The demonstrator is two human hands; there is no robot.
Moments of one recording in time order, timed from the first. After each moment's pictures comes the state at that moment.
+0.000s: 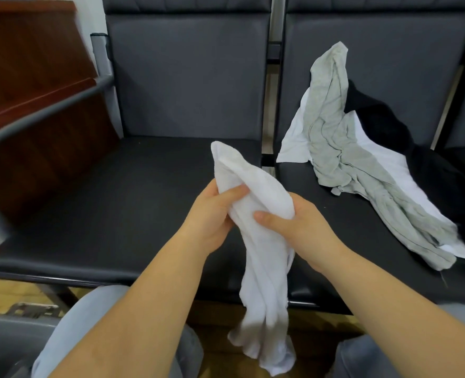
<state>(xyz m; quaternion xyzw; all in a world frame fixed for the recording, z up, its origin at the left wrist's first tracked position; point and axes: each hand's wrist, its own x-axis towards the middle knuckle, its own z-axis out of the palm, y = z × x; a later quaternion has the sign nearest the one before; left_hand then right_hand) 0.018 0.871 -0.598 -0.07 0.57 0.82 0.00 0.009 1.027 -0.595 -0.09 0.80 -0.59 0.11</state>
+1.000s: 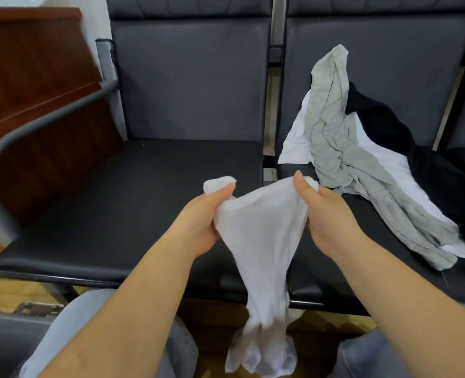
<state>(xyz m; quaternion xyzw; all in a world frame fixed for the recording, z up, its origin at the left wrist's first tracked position) 0.026 0.859 -0.594 -0.20 0.52 0.83 0.03 -0.008 1.044 -0.590 0.03 0.65 -0.75 0.09</state>
